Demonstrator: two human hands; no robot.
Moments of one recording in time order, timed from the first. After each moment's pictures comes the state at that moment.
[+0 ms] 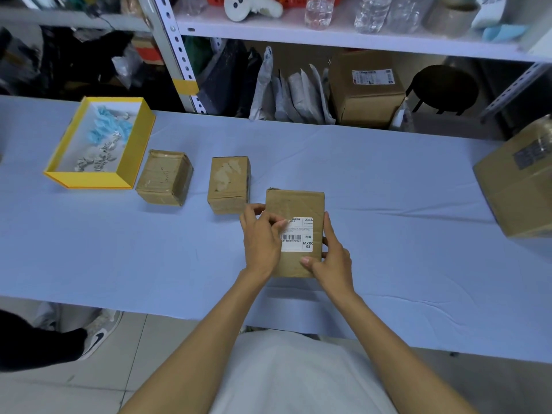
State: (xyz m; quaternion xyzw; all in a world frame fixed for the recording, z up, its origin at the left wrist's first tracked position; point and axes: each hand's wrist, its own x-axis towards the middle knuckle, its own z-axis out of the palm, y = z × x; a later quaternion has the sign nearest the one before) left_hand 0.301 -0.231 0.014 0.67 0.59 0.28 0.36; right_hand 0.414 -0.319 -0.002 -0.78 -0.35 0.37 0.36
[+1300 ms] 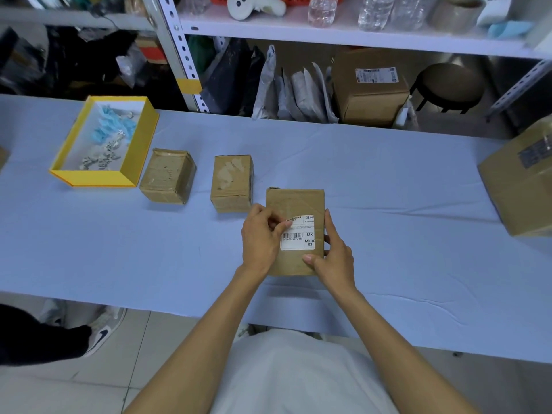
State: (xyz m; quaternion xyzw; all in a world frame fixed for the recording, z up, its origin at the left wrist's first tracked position) left_hand 0.292 -0.229 0.027 0.66 0.57 0.29 0.39; right_hand 0.415 -0.317 -0.004 -0.79 -0.35 0.36 0.35
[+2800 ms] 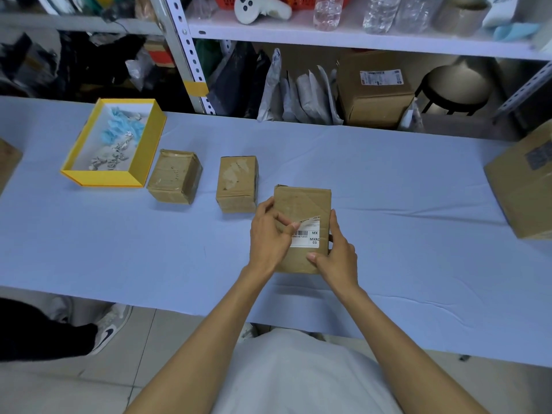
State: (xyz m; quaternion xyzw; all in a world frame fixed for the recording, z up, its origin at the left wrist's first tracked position) left_hand 0.293 -0.232 0.032 0.67 0.57 0.26 0.40; right_hand 0.413 -0.313 0.005 -0.82 -0.36 0.34 0.30
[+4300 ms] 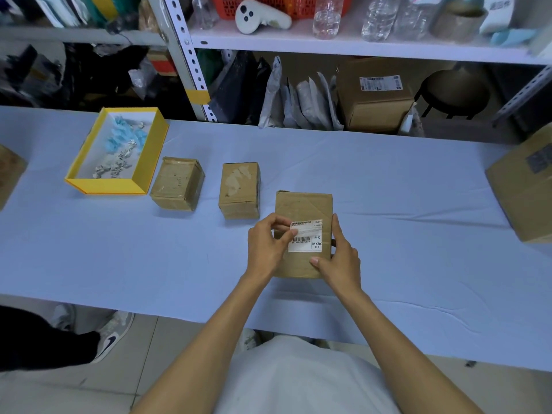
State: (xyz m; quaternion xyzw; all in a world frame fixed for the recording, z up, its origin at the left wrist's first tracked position) left_hand 0.284 -0.231 0.032 0.63 0.55 0.30 0.45; right_hand 0.411 -0.311 0.015 -0.83 -0.35 0.33 0.29
